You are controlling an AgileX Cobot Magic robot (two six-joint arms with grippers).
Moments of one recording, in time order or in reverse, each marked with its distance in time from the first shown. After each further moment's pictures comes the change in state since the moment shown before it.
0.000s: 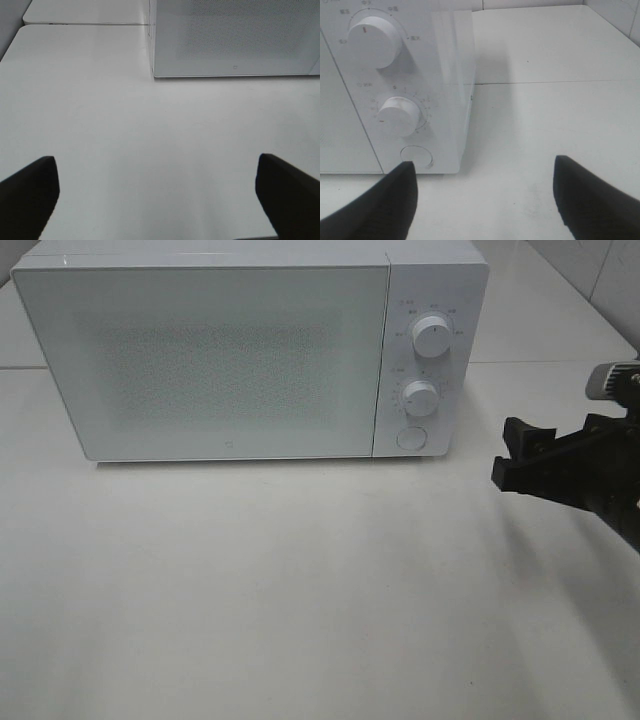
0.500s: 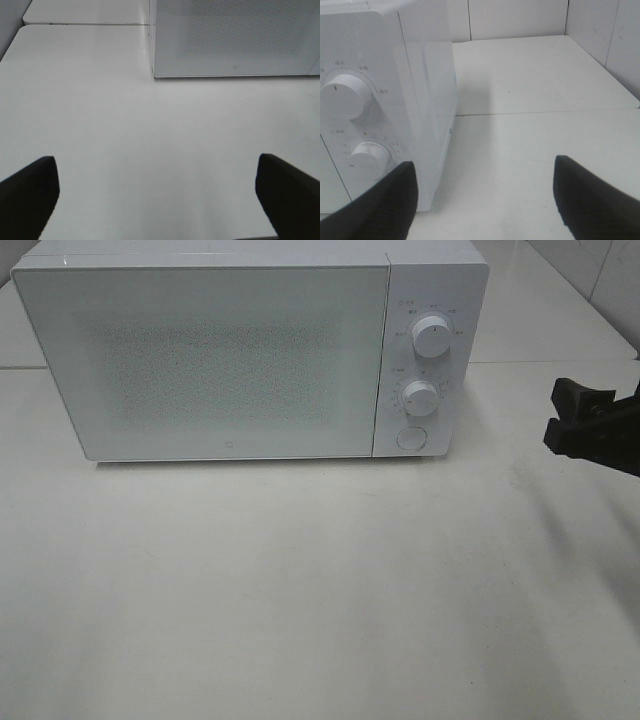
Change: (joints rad) left arm 0.000 0.000 0.000 0.000 0.000 0.000; right arm -0.201 -0.135 0.000 -0.184 0.069 0.041
